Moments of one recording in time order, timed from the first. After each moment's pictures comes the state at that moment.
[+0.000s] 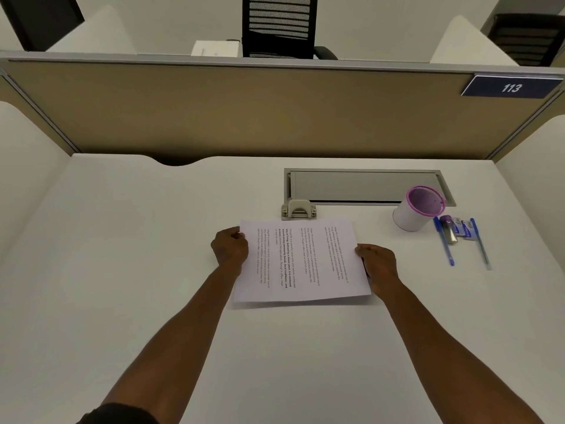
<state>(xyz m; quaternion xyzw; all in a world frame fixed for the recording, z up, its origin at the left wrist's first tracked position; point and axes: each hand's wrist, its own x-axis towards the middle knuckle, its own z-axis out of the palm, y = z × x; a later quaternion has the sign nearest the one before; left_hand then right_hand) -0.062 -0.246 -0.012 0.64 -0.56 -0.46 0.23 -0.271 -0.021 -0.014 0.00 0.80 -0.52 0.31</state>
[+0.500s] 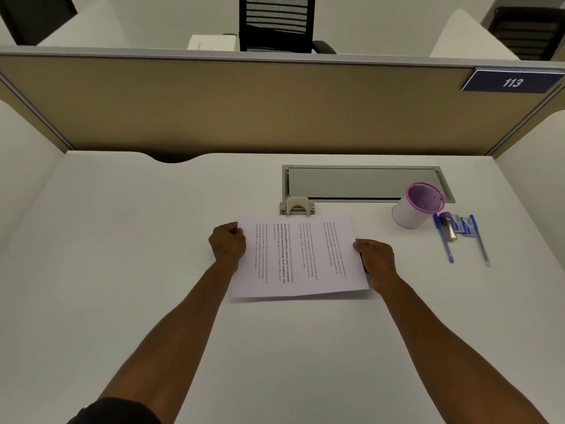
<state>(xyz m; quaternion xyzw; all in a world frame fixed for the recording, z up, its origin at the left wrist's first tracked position) -0.065 -0.254 -0.014 0.64 -0.57 -0.46 0.22 -0.275 -0.027 -0.015 0.00 0.80 -0.52 0.30</state>
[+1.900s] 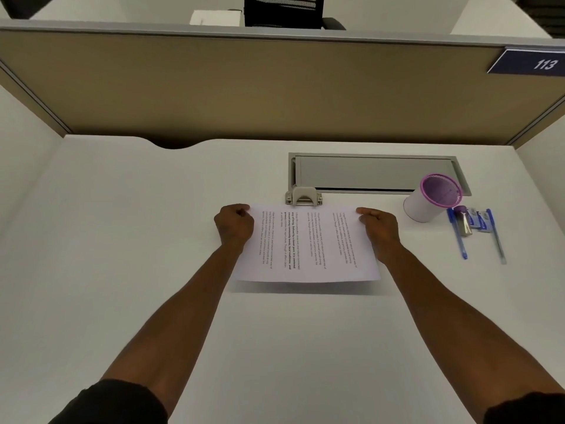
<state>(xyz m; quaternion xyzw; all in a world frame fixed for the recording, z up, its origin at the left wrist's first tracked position) -0.079 -0.266 -0.009 0.61 -0.63 -0.42 0.23 -0.315 -0.071 -0.031 -0.05 0.80 -0.53 0.28</state>
